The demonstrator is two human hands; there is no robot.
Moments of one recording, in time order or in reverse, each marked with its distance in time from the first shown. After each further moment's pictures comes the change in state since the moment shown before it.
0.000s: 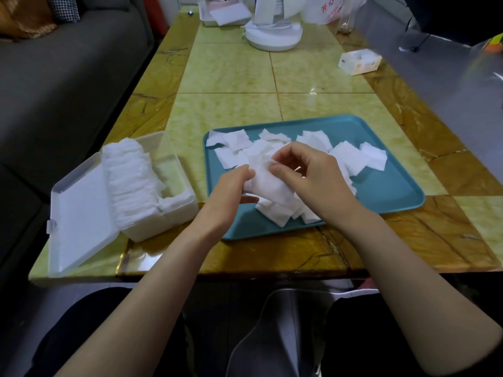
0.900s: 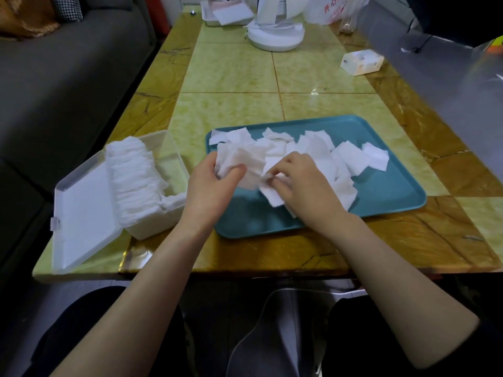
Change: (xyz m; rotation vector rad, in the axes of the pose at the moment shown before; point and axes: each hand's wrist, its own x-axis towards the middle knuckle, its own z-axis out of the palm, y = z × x) left_hand -0.001 0.000 -0.018 0.247 0.336 0.183; right_hand 0.003 0.028 0.021 -0.507 -0.078 -0.043
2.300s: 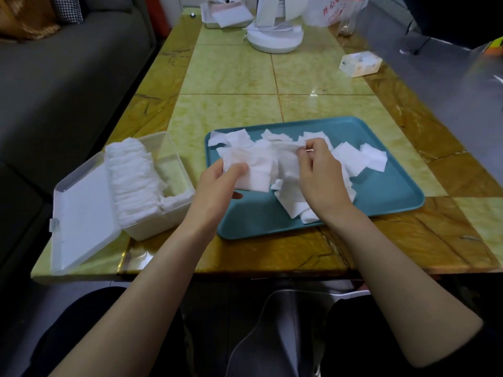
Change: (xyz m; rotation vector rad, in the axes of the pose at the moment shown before) left_hand -0.001 0.000 0.006 -0.219 -0.127 -0.149; right_hand 0.004 -0.001 -0.017 0.358 0.213 0.301
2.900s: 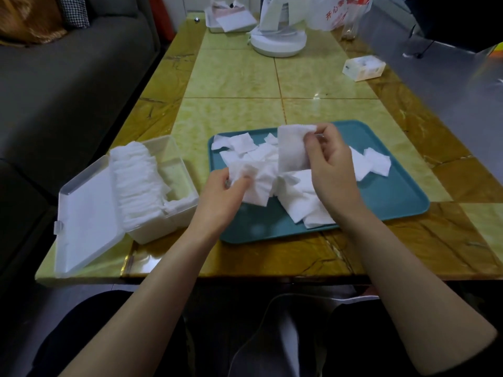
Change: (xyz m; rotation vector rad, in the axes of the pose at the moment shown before) left_hand -0.002 -0.002 0.001 0.244 0.010 0.013; right_hand 0.002 -0.020 -0.011 0.404 0.019 -0.066
